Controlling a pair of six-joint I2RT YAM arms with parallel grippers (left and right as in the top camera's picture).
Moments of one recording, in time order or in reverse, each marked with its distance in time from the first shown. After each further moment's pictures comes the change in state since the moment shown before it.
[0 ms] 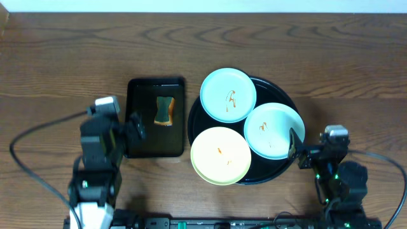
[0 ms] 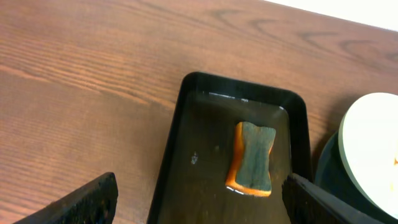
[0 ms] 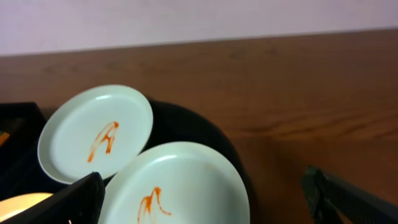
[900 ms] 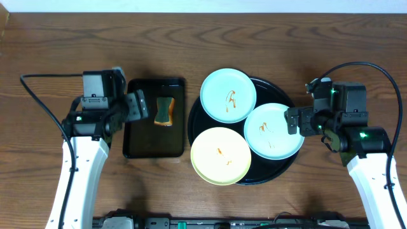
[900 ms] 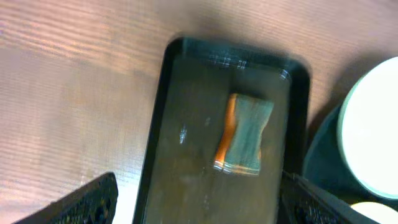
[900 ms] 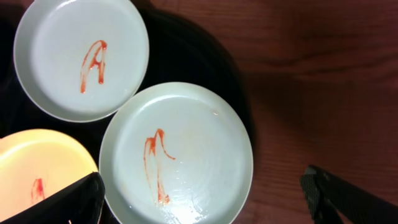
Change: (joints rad) left arm 0.000 0.427 0.403 -0.267 0.072 -0.001; right arm 0.000 0.787 0.678 -0.531 -0.056 -0.122
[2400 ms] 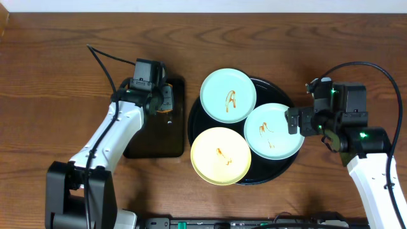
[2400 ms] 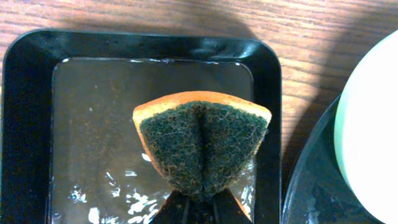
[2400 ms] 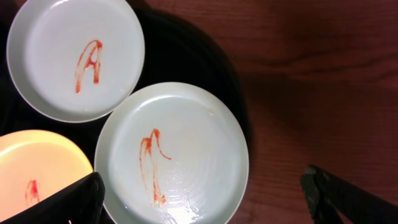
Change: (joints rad) left arm -0.203 0.365 0.006 0.219 -0.021 -0.042; right arm 0.000 0.000 0.000 0.000 0.016 -0.004
